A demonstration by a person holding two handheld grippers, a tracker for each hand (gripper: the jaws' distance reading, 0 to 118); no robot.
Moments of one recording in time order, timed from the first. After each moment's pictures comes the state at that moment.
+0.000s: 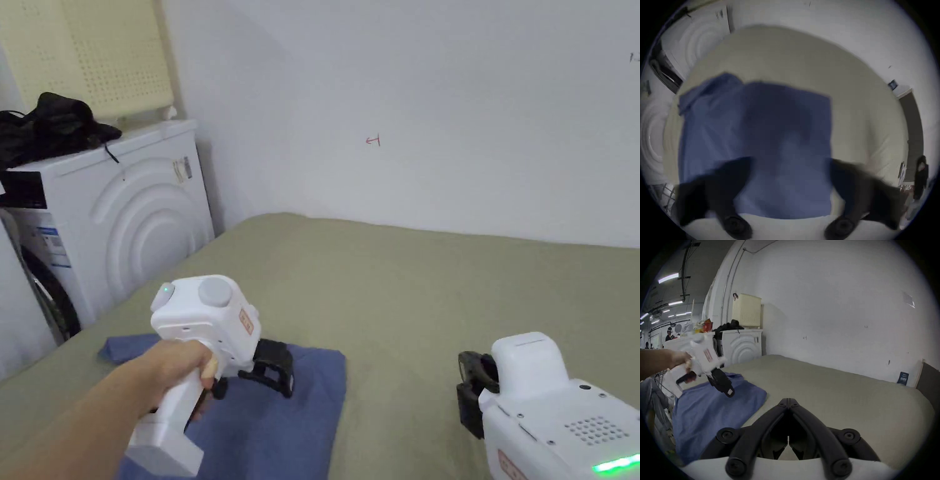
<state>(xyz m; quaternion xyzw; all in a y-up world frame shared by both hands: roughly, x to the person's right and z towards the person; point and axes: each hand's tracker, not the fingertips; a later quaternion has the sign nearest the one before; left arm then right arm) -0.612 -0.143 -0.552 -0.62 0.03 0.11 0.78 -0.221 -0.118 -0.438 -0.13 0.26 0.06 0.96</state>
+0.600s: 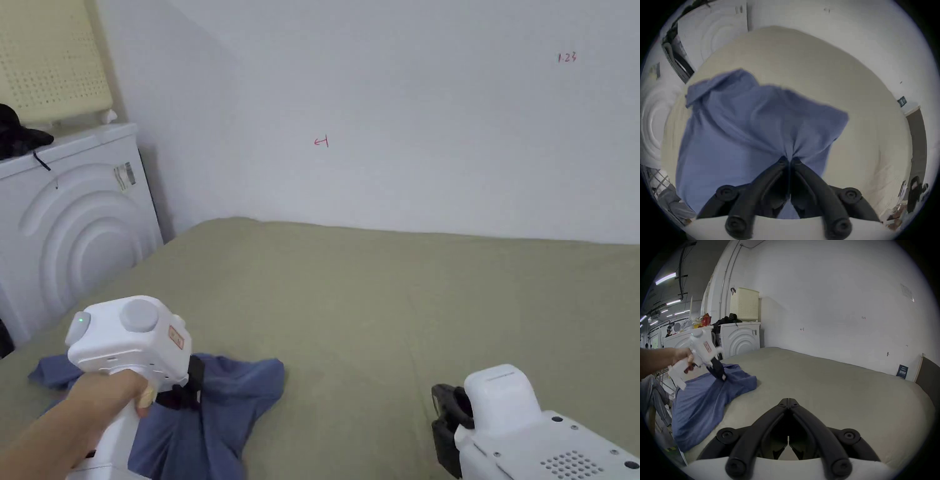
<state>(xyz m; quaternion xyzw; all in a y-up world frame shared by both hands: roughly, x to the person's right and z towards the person) -0.617 -0.108 -0.534 -0.53 0.09 0.13 0.83 -0.178 -0.134 -0.431 -0.16 0.25 0.06 0.95</state>
